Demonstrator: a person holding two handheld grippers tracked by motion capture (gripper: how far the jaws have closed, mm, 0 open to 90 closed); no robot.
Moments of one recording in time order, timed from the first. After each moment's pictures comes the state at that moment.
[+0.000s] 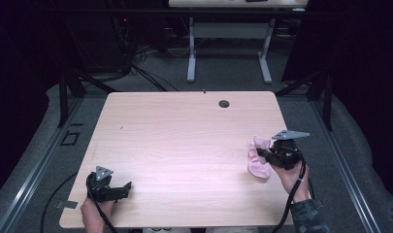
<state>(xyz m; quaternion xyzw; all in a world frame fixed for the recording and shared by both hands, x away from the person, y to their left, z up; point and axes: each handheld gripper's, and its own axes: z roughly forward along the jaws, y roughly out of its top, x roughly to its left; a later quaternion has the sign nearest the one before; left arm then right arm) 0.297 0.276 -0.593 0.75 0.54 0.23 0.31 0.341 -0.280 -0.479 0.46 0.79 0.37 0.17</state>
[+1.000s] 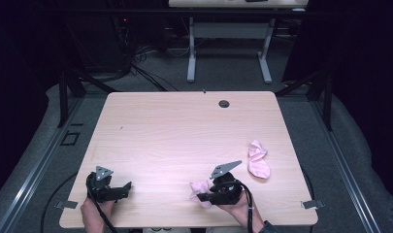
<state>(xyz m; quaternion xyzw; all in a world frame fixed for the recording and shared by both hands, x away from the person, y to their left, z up) 0.297 0.276 -0.593 0.75 0.54 0.23 0.31 0.283 -0.126 -0.531 0.29 0.87 0.39 -0.05</state>
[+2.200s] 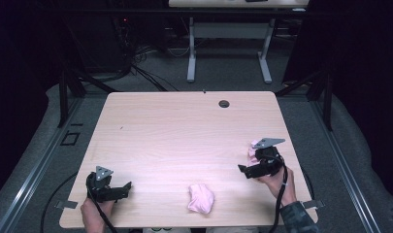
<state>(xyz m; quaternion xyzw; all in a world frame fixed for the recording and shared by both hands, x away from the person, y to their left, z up) 0.297 0.276 -0.593 0.75 0.54 0.23 0.31 0.348 -0.247 -0.512 0.42 0.83 0.32 0.17</state>
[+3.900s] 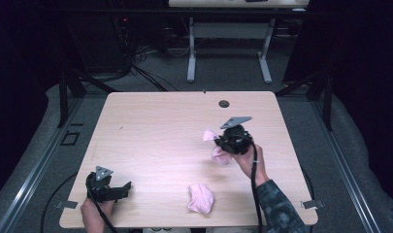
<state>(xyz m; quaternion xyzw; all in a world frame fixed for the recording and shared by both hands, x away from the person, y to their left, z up) 0.297 0.276 -0.593 0.75 0.54 0.23 0.31 0.390 -0.151 -0.473 0.35 0.85 0.36 0.17</state>
